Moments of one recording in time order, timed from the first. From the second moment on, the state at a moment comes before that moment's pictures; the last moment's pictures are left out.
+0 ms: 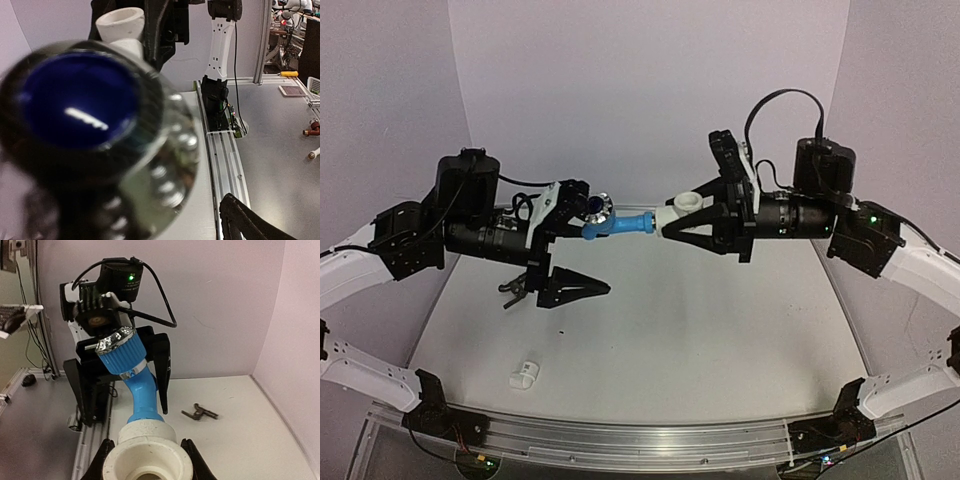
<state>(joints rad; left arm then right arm) -1.04 1.14 1.23 -0.41 0.46 0.33 0.92 1.23 1.29 -0.16 -0.54 -0.12</state>
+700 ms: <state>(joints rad) -0.93 1.27 1.36 -0.24 0.84 -0.51 0.92 0.93 1.02 -0.16 -0.43 -1.34</state>
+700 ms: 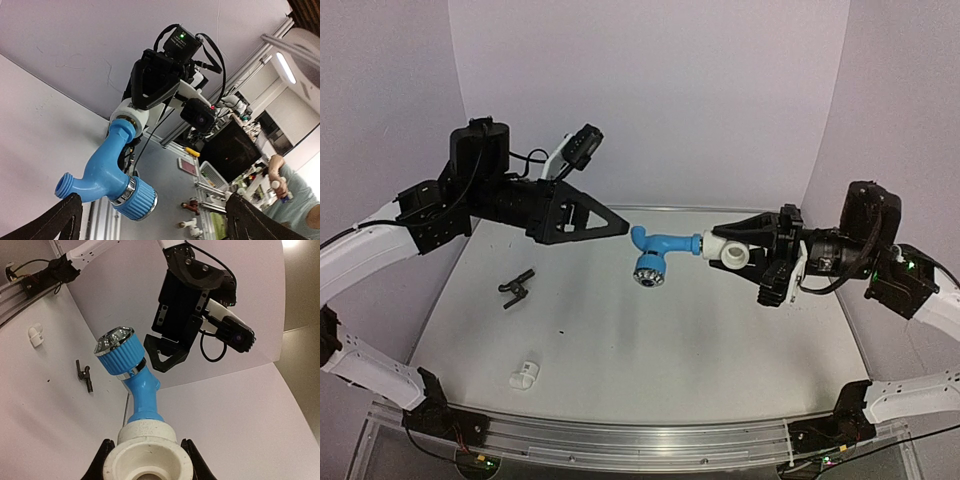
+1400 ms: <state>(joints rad) -0.90 1.42 1.26 0.10 1.14 -0.84 0.94 0.93 0.95 -0.06 -0.47 -1.60</state>
